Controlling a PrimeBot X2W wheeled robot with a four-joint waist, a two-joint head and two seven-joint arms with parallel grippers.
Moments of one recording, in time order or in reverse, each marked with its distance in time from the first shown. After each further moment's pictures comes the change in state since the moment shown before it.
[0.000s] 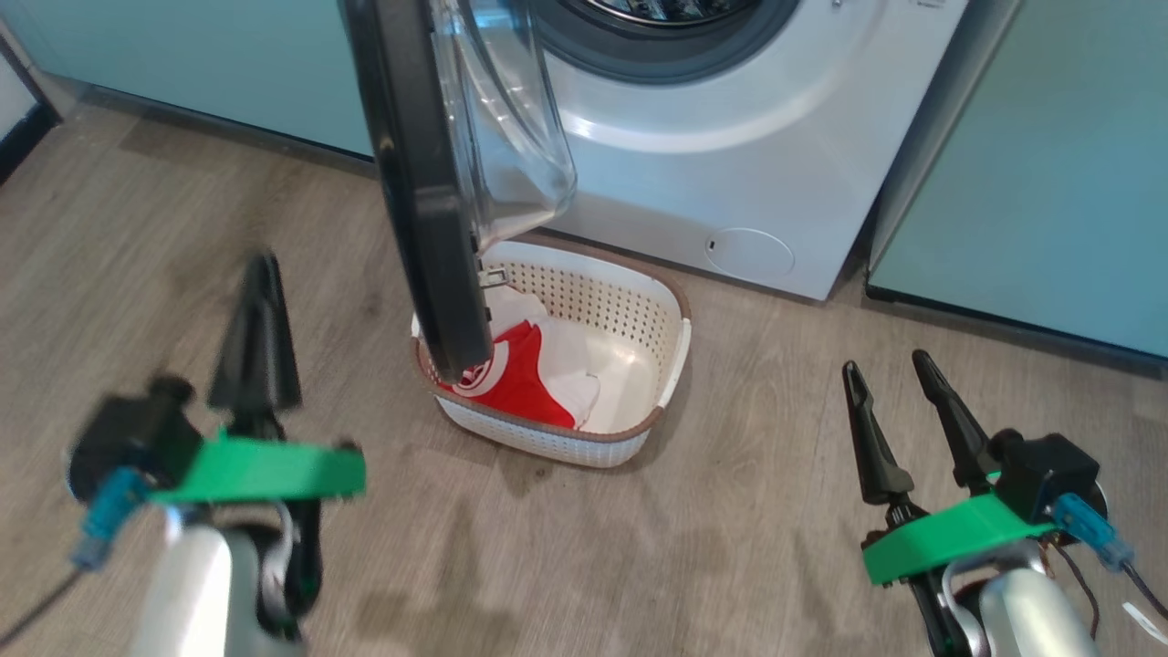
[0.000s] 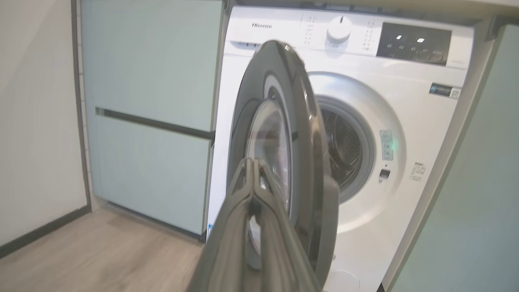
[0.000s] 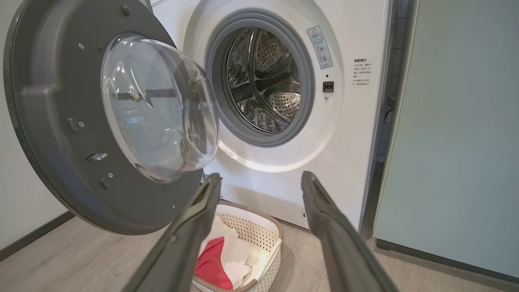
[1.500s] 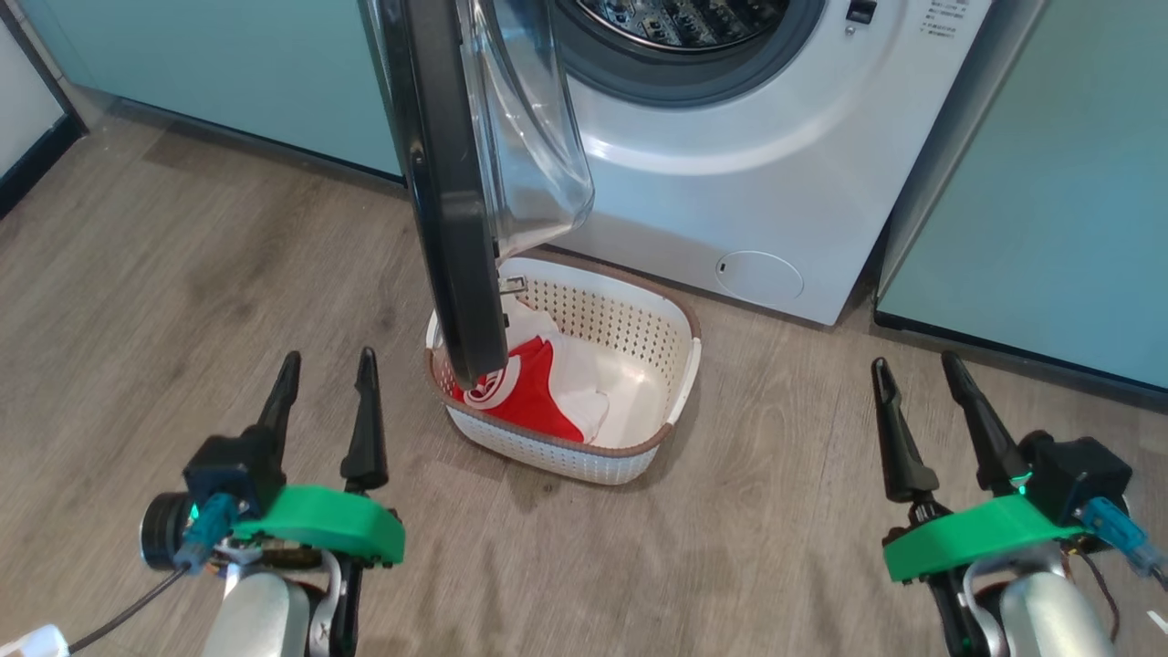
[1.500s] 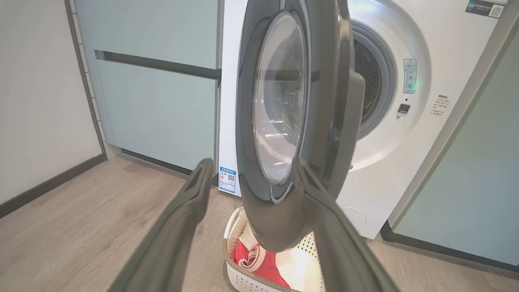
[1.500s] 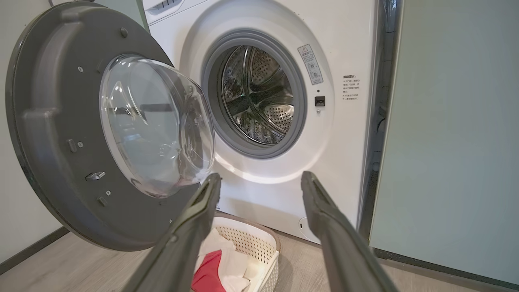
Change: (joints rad) left arm 0.022 0.000 -0.059 0.218 0.039 0.015 0.000; right arm 0.006 0.000 -0.044 -0.006 0.029 0.000 0.000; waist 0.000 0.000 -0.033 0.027
